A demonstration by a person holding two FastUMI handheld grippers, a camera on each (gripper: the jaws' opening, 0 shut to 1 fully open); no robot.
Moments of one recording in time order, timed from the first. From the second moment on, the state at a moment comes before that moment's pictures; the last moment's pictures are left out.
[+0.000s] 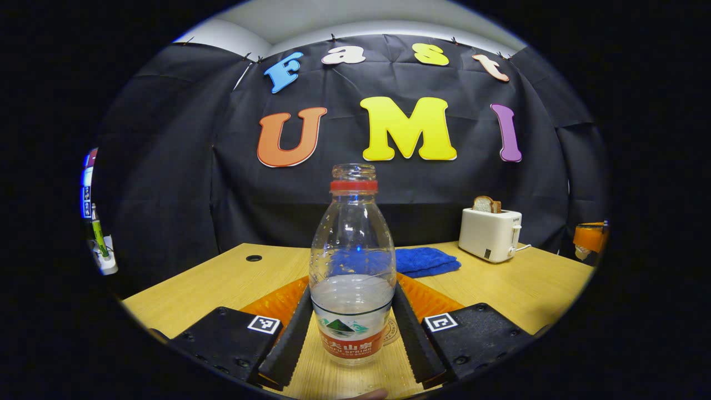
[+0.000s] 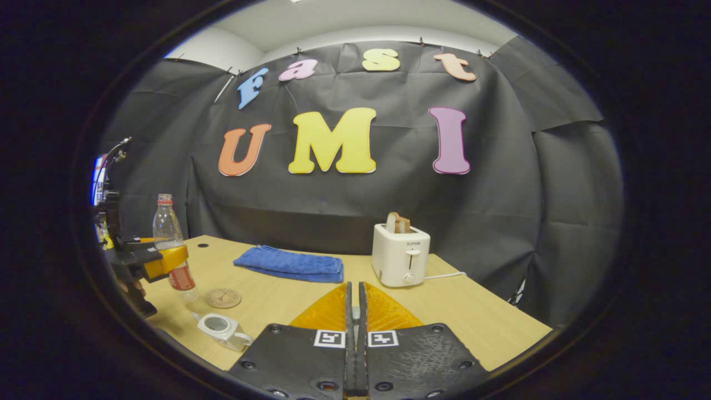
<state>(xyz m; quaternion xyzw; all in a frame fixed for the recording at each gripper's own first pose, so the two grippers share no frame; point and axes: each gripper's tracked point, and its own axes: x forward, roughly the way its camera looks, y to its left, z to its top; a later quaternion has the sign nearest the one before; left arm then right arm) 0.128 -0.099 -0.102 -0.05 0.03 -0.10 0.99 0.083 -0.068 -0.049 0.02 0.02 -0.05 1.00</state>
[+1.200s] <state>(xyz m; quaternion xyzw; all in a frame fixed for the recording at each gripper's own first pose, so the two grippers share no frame) 0.178 -0.144 -0.129 0.01 0.03 -0.15 0.99 0.099 -0.056 -0.072 0.02 0.03 -0.03 1.00</state>
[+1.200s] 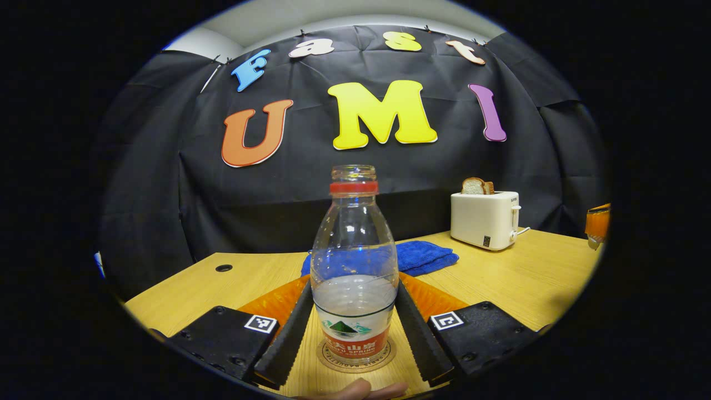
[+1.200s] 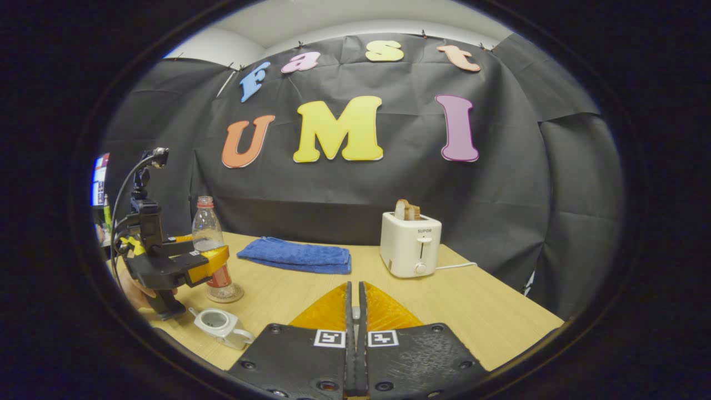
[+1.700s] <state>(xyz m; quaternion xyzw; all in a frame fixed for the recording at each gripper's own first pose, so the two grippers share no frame) 0.135 -0.115 -0.096 0.02 0.03 -0.14 0.99 0.098 -0.041 -0.073 0.01 0.03 -0.03 1.00</state>
